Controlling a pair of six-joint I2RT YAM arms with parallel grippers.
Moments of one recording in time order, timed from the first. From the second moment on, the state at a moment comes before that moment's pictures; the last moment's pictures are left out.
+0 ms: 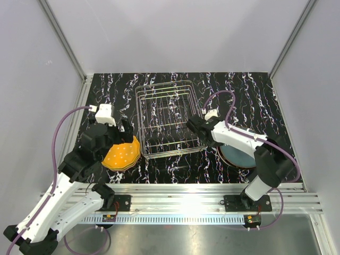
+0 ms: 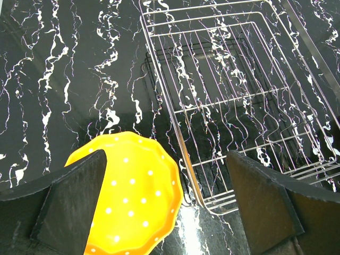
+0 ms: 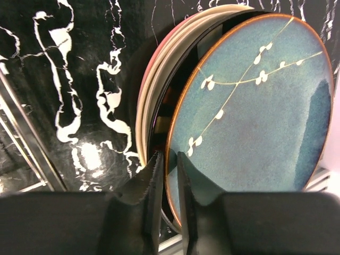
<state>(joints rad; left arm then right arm) -0.57 0.66 0.88 -0.60 -0.36 -0.28 0.73 1.62 1.11 -0.95 0.71 0.66</state>
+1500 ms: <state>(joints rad) -0.60 1.33 1.14 -0.34 0.24 -0.69 0.85 0.95 0.97 -0.82 0.50 0.50</state>
